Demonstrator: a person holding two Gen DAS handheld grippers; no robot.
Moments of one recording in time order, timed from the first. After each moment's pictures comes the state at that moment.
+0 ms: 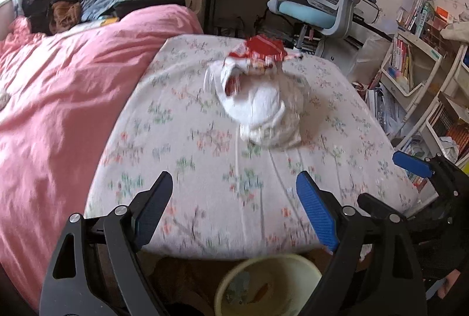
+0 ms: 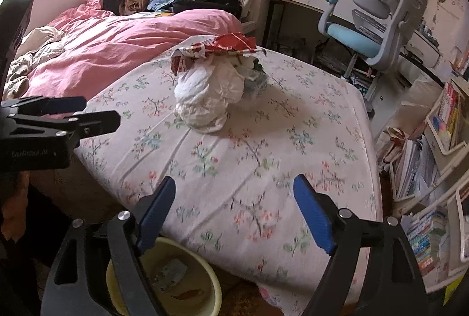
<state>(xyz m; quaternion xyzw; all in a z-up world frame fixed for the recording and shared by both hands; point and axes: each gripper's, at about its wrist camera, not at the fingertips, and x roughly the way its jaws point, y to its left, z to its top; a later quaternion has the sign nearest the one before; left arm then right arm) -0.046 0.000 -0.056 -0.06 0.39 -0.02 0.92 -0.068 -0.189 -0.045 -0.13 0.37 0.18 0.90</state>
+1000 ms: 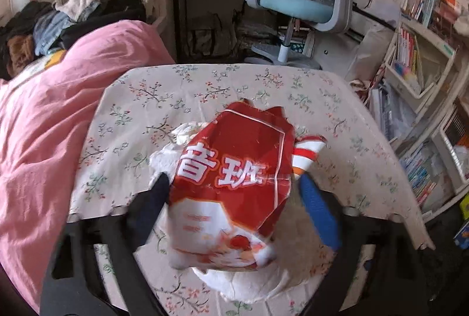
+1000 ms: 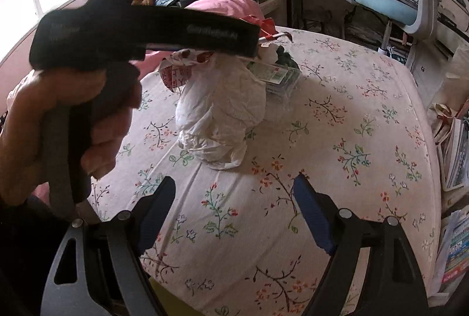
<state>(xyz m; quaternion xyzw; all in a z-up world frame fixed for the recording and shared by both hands) 0.153 -0.032 -0.052 -0.02 0.41 -0.07 0.91 0.002 -0.176 -0.064 -0.04 0.43 0.25 0.87</state>
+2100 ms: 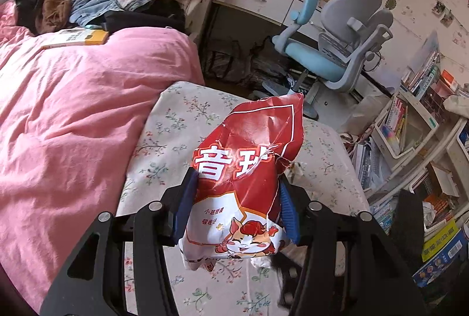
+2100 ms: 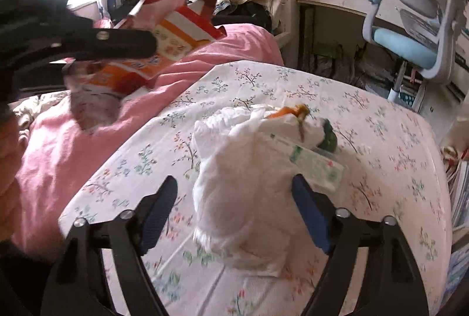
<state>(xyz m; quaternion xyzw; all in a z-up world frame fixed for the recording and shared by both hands) 0.087 0.077 -0.002 -0.15 0.36 -0.05 0.92 0.047 -0.107 -0.052 -0.07 0.35 0.26 0.90</state>
